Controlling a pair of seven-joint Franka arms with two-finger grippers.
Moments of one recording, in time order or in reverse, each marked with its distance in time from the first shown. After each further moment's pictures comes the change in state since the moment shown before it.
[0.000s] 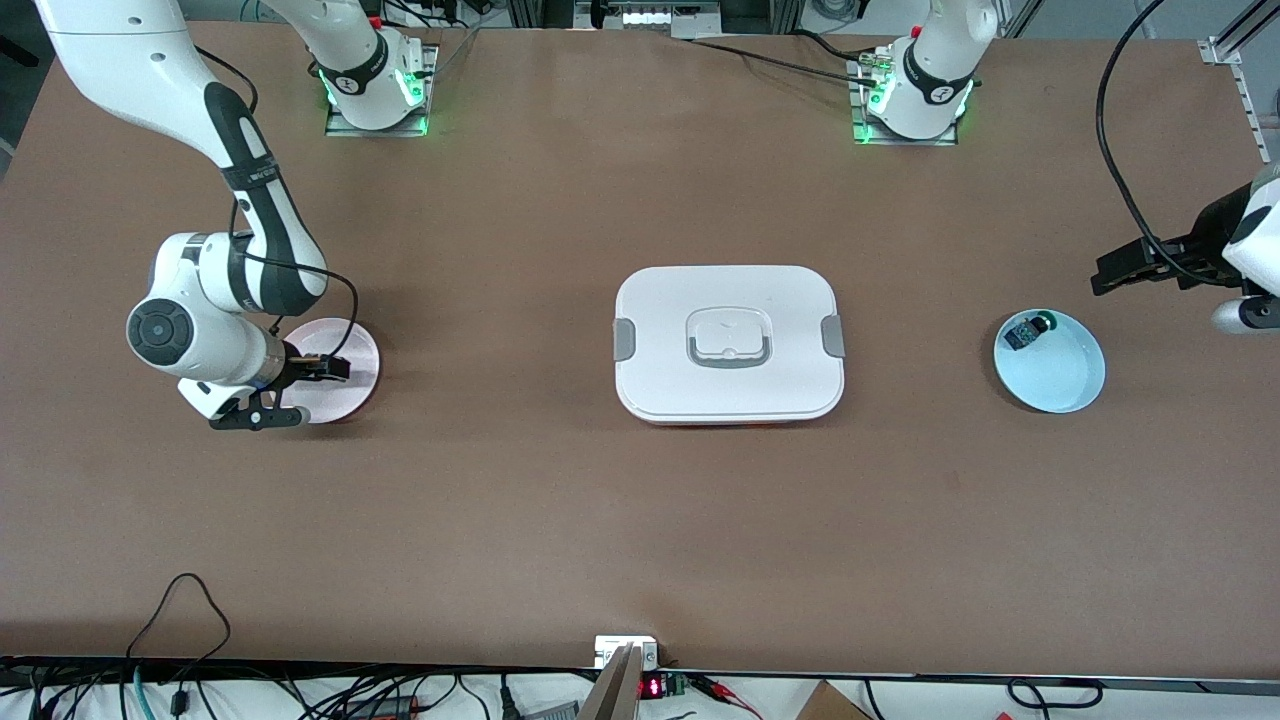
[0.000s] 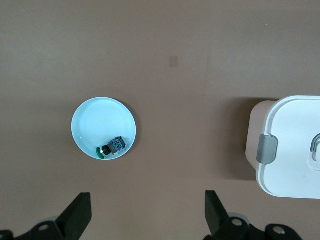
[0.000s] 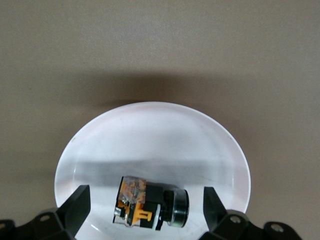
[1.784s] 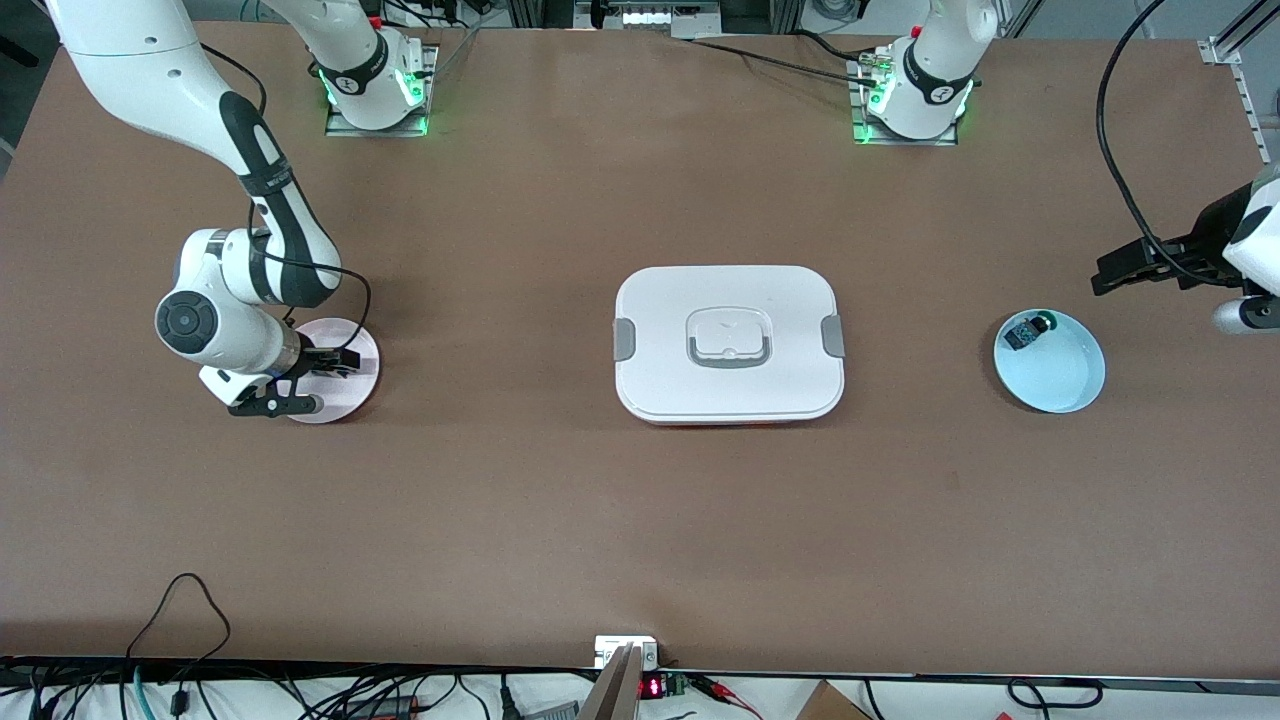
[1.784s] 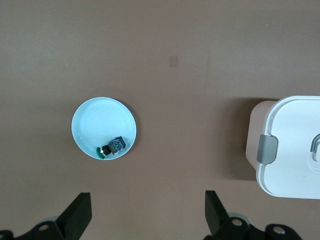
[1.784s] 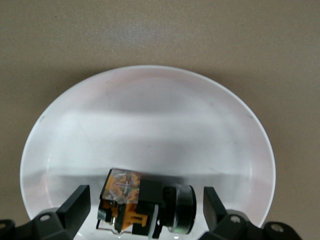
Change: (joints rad) left arm 0.000 0.000 0.000 0.000 0.000 0.000 0.000; right arm -0.001 0.007 -0.003 -0.098 0.000 0.096 0.001
